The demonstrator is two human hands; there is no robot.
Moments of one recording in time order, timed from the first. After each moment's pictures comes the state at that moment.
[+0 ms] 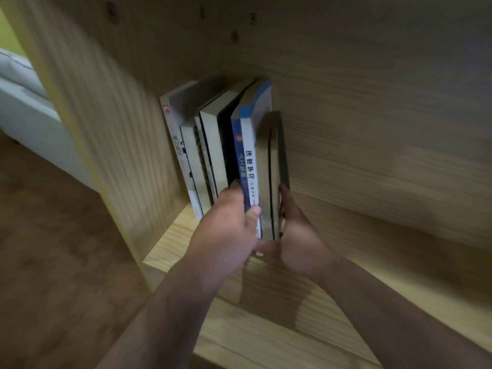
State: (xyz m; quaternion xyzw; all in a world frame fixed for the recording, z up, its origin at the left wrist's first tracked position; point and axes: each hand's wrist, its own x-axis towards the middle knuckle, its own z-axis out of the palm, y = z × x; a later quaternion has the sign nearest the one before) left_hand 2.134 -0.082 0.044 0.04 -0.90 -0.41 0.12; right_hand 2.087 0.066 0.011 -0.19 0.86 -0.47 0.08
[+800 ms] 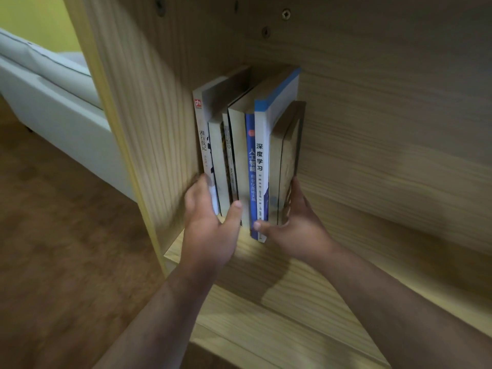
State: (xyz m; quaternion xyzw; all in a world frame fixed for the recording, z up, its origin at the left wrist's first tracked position) left_hand 2.141 -0.124 0.010 0.17 -0.79 -0.55 0.22; right_hand 2.071 0.032 0.011 -0.11 0.90 -0.41 0.06
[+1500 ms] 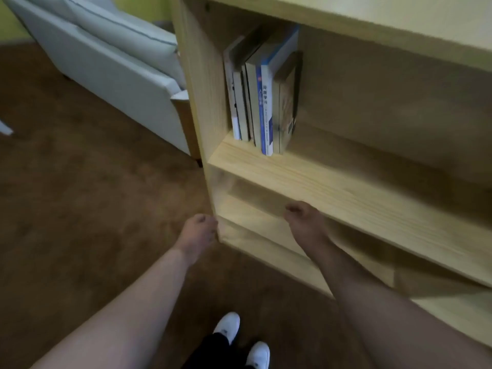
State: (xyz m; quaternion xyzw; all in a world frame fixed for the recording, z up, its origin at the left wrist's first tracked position) left_hand 2.352 -0.142 -0.009 0.35 -0.64 -0.67 -0.10; right_hand 2.276 0.085 0.026 0.09 0.86 -0.47 0.18
